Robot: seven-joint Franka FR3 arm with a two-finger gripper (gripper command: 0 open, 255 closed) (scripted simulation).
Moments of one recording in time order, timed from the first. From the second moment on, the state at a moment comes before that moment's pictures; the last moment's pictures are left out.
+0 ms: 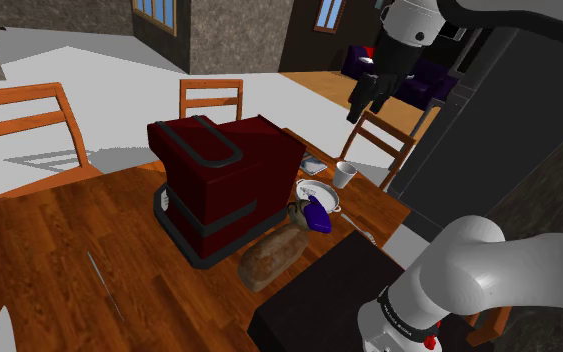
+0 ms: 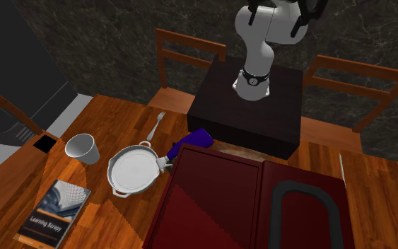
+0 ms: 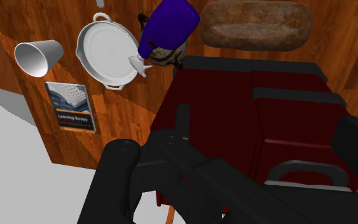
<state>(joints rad) -0.02 -0.81 0.07 -2.28 -0.07 1.57 0.01</state>
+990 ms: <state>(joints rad) 0.00 -0.78 -0.22 -2.62 -0.19 1.95 -0.39</state>
